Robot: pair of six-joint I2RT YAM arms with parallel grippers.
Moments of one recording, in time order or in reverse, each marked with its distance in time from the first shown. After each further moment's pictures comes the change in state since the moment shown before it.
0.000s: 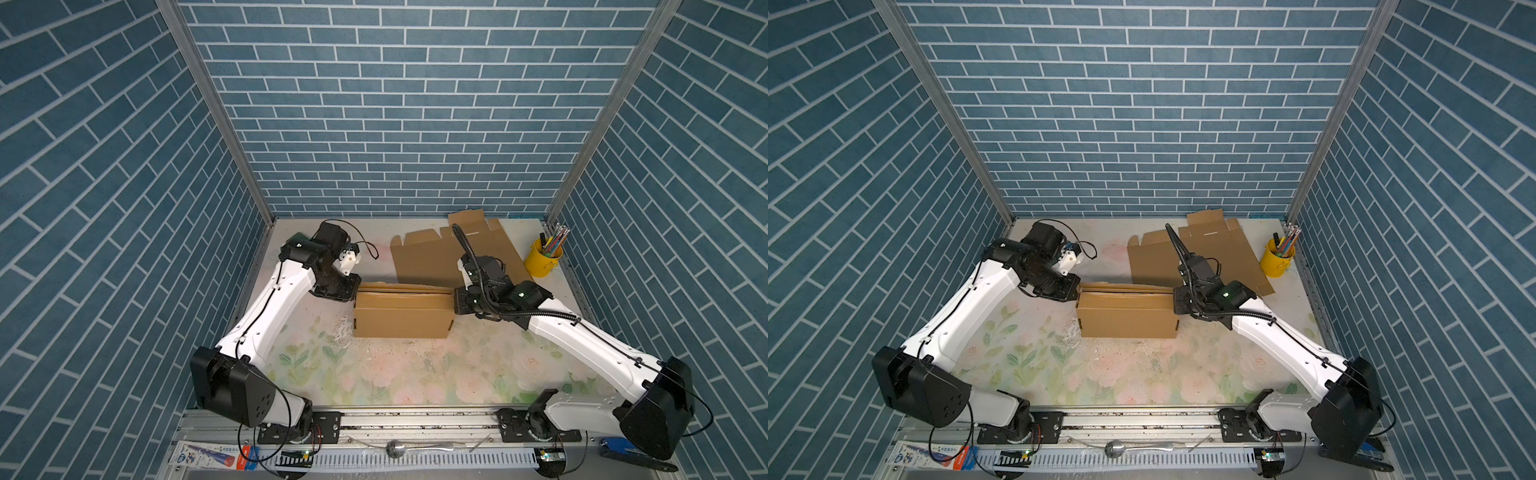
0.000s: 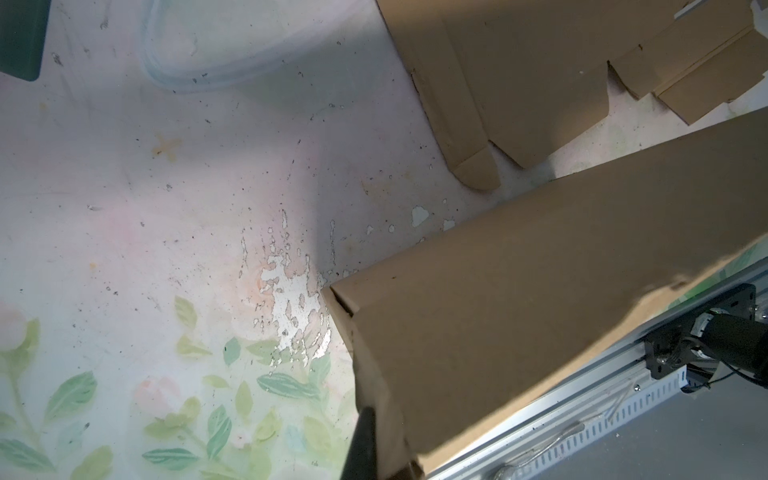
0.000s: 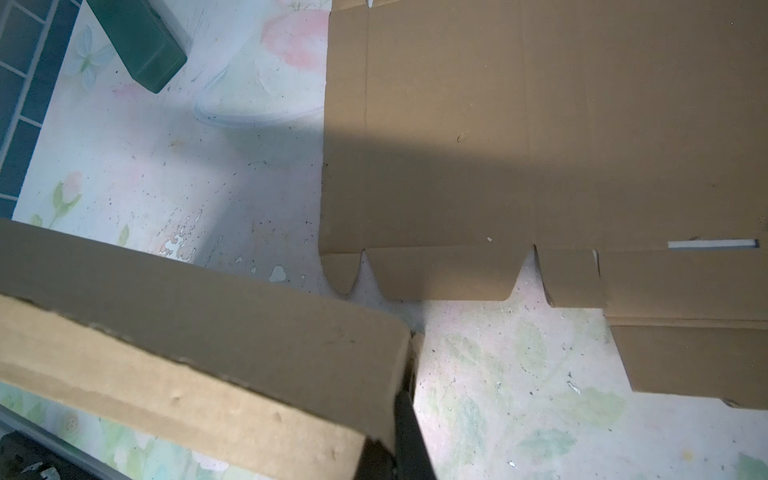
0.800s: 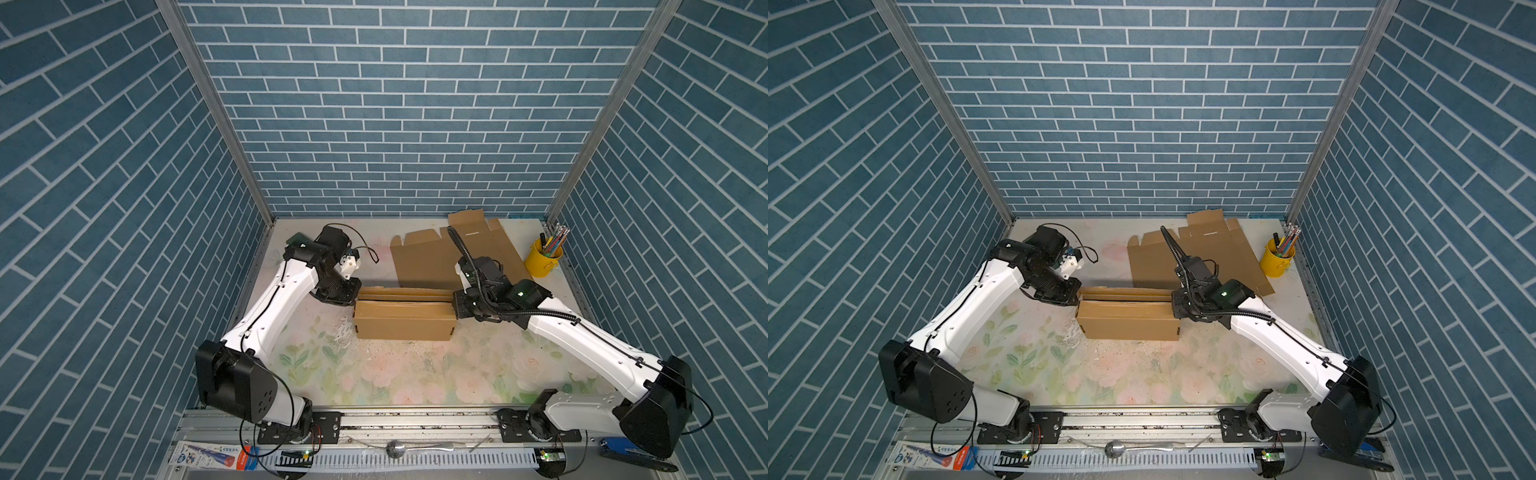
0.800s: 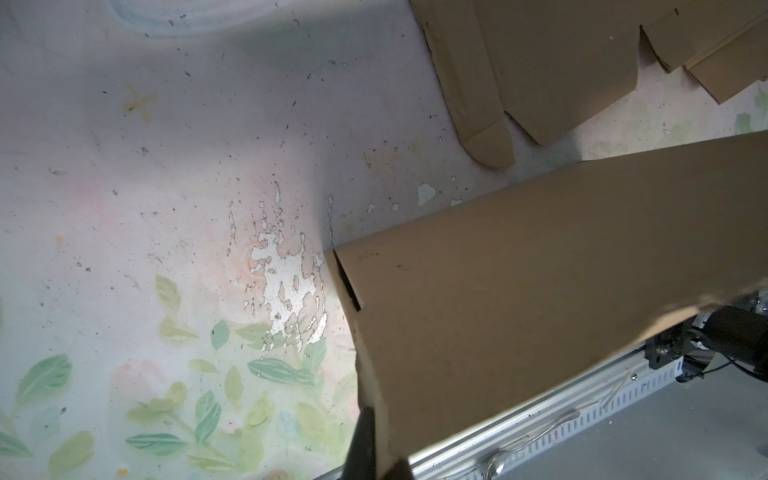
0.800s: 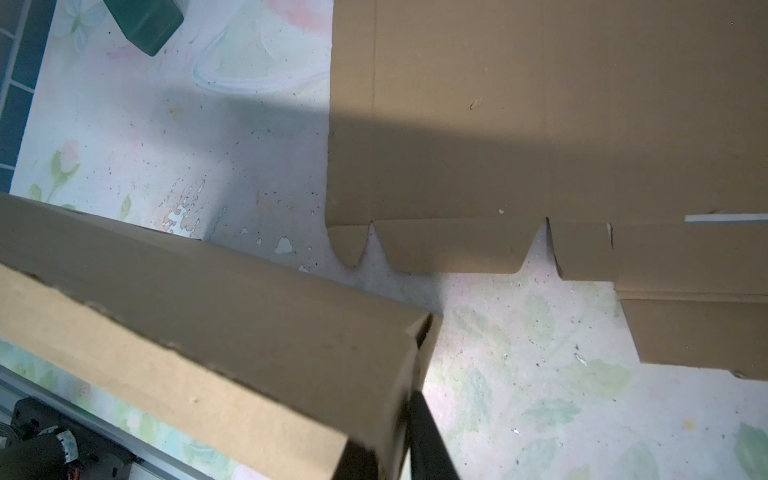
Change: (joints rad) left arm 0.000 0.006 -0.052 0.004 0.012 -0.014; right arm 0.017 0.007 0.037 -0.086 -0.047 0.019
